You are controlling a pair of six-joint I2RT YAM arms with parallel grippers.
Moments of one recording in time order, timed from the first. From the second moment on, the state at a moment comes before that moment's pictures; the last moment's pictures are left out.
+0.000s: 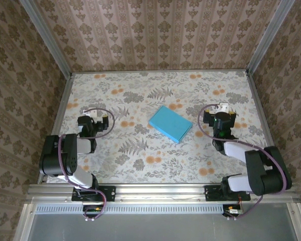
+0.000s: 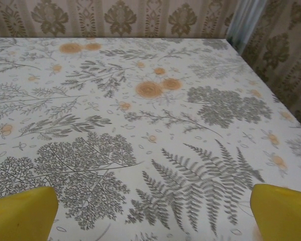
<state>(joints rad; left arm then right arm) 0.00 1.55 0.37 0.78 -0.01 0.11 0.12 1.37 0.39 0.59 0.39 0.03</state>
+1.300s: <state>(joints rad) 0.00 1.55 0.38 0.79 0.03 0.11 0.00 1.52 0.39 0.79 0.00 0.03</state>
